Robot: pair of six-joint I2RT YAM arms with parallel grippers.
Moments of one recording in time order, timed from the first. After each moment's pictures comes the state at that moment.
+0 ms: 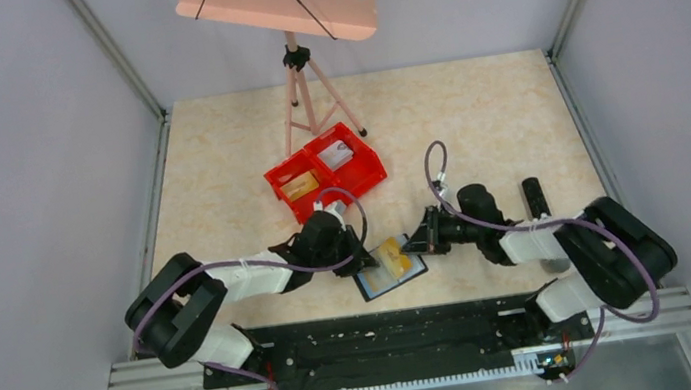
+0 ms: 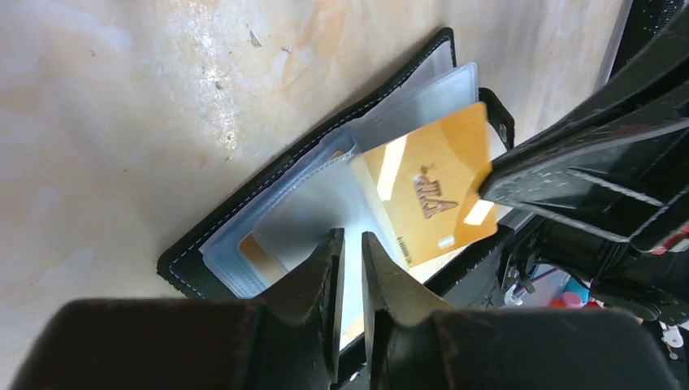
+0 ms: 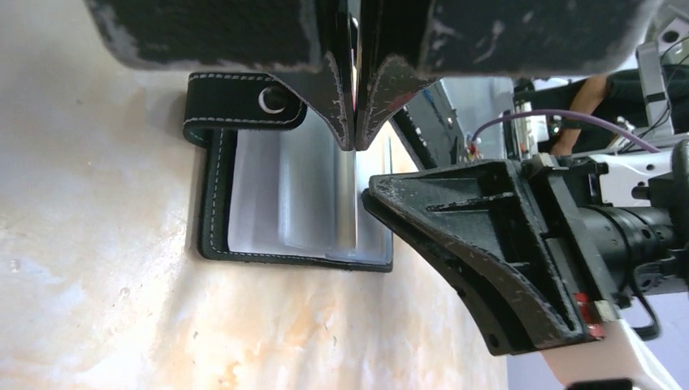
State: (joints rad) left arm -0.80 1.47 0.51 0.22 0.25 -1.00; right arm 0.50 1.47 0.30 0.62 -0.65 0.84
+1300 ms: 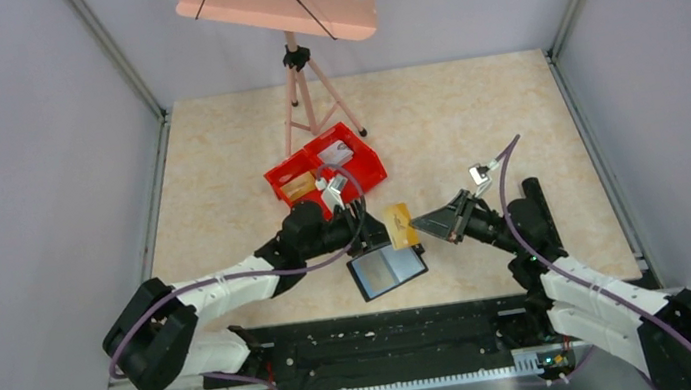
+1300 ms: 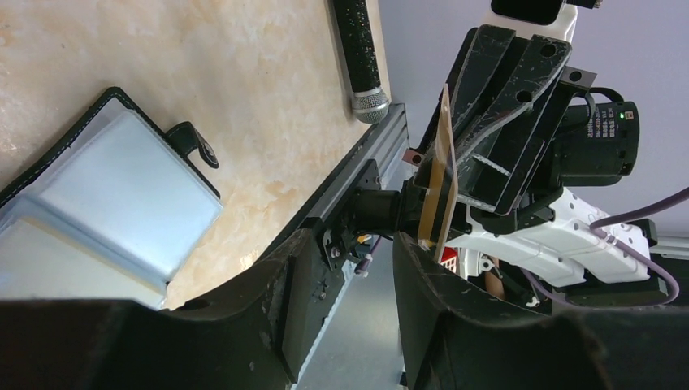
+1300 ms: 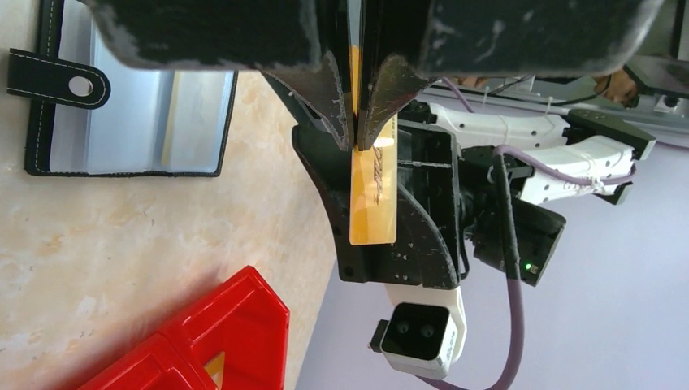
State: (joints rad) left arm -0.80 1.30 0.53 0.49 0.43 -1.14; right arm 0.47 0.84 0.15 0.69 -0.50 1.15
